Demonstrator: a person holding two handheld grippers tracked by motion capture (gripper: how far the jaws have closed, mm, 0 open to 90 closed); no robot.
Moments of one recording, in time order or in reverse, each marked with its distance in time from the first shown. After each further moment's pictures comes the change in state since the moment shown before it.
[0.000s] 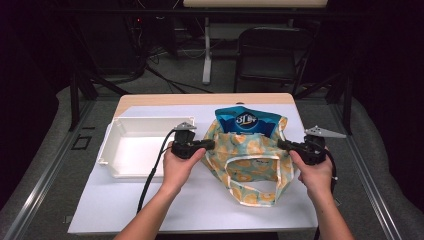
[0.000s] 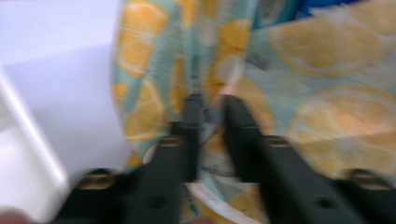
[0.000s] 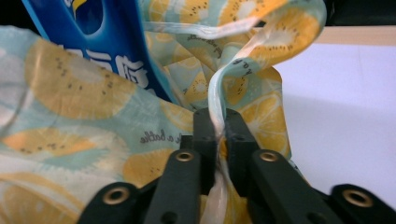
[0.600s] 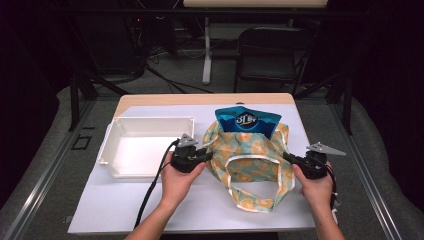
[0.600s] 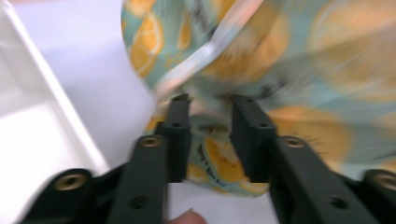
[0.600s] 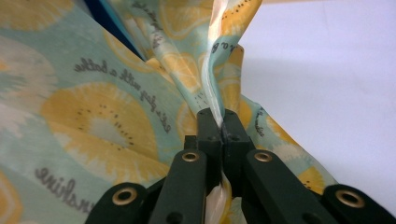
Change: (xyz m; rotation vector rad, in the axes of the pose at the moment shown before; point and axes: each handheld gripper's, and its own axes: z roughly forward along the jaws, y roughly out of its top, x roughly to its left) left arm -0.017 -0.028 -0.019 -0.072 0.107 0.073; right arm -0.015 -0.048 -0.004 0.018 -0.083 0.045
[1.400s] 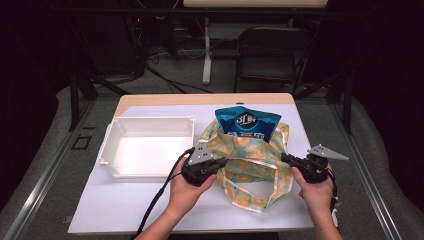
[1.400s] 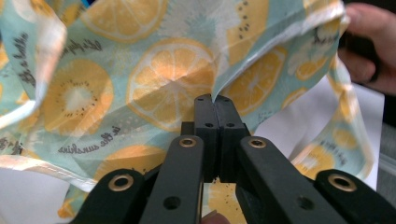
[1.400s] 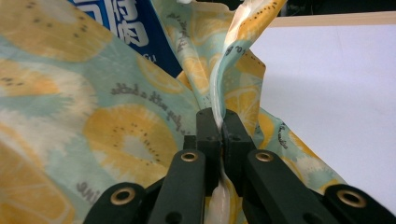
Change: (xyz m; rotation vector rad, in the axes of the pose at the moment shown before) left arm -0.054 -0.003 0.001 -0.014 -0.135 0.243; right arm 0.016 0.000 -0.010 -0.057 0.028 -0.032
